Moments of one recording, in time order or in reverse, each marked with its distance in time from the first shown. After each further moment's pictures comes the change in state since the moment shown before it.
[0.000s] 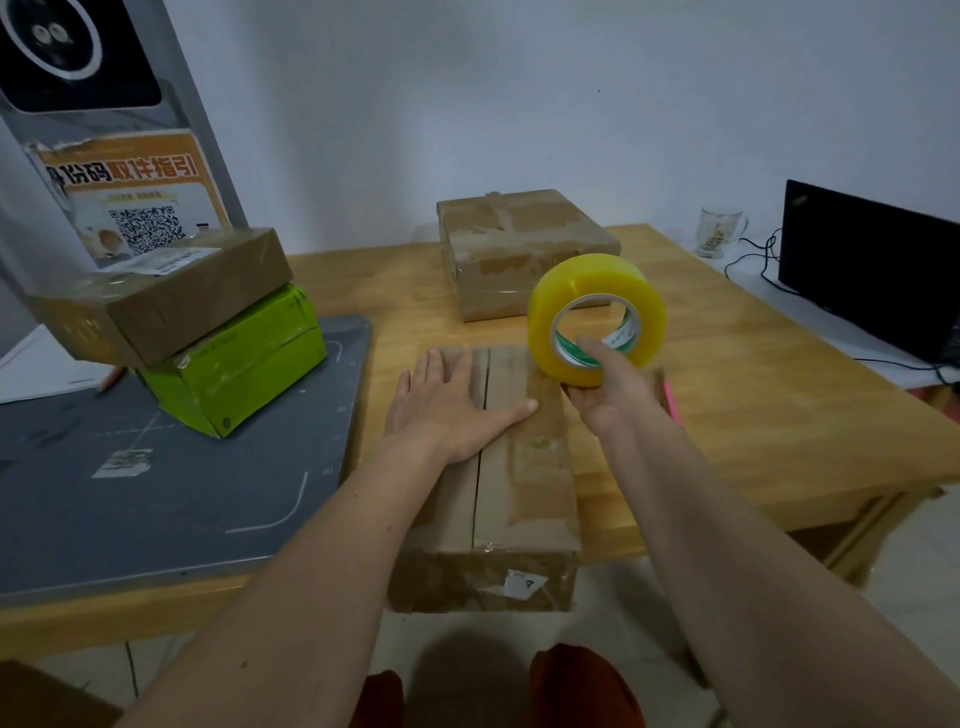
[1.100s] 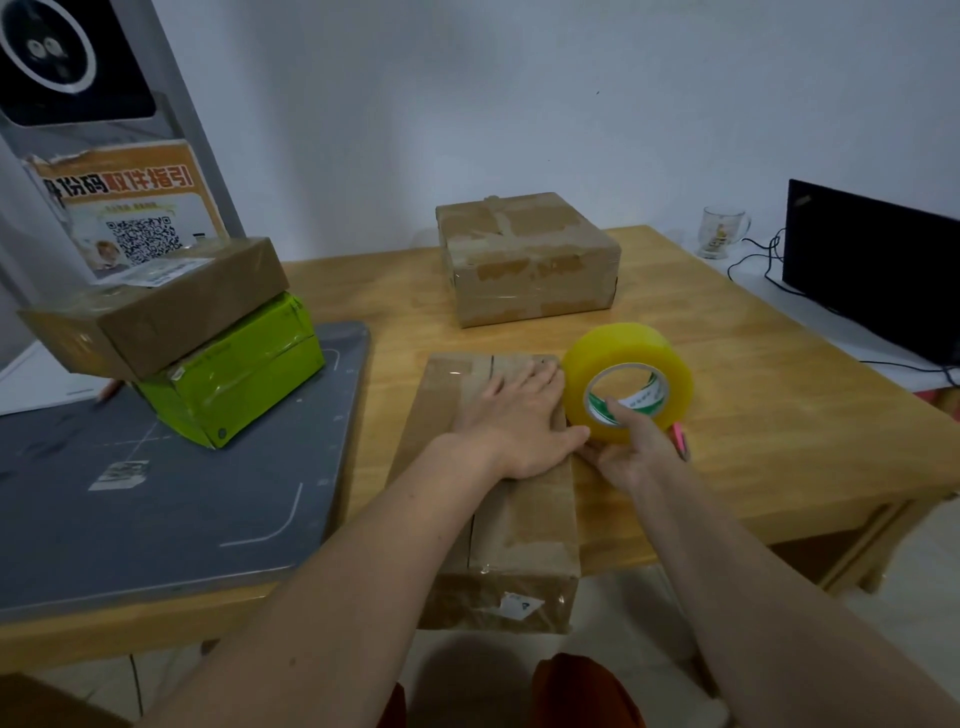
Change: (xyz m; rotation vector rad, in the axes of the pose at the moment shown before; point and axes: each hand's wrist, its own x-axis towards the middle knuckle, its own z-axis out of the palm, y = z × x) left_hand 0.003 0.055 0.005 0.089 -0.094 0.383; right_hand 0.014 0.021 -0.055 0.139 -0.041 0.167
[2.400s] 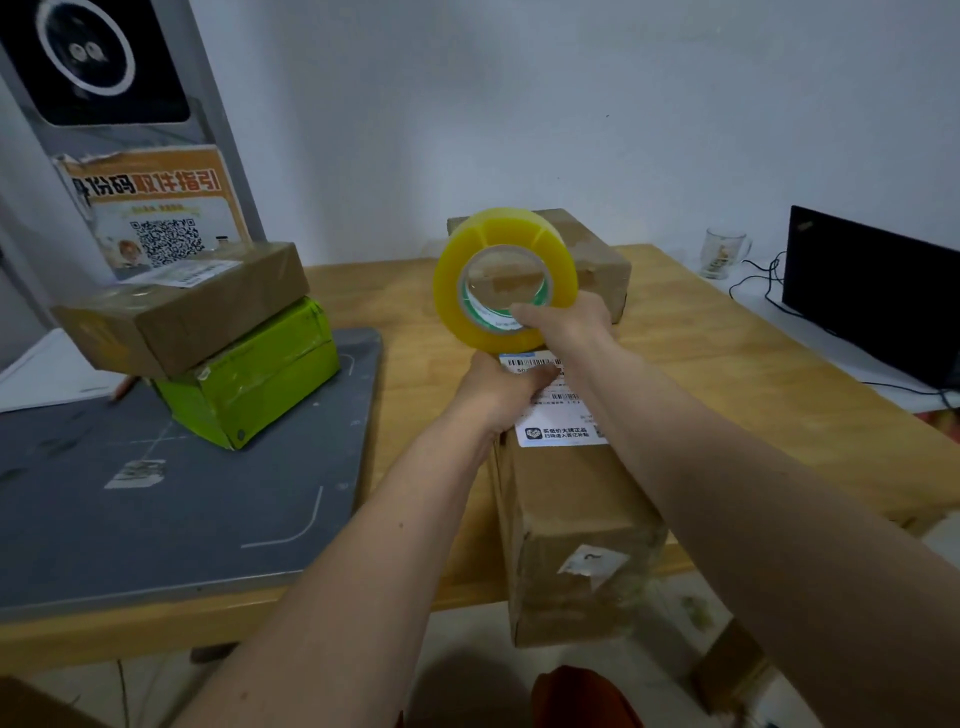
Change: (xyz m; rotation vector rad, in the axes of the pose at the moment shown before) left_hand -0.022 -0.020 -0.037 -1.240 0.278 -0.323; right_hand -0.040 -0.016 0.144 -1.095 0.052 -0.524
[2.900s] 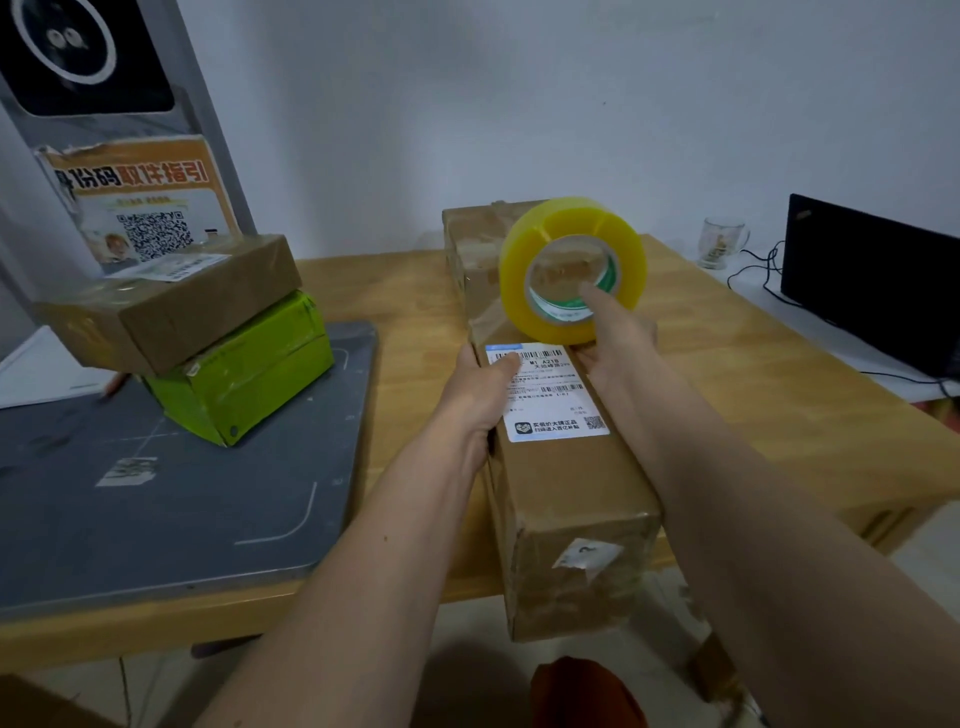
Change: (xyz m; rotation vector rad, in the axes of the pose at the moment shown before) left_hand -0.002 -0.008 0.003 -0.386 0.073 -0.146; right_hand 0.008 0.026 -0.024 0.693 0.126 0.231
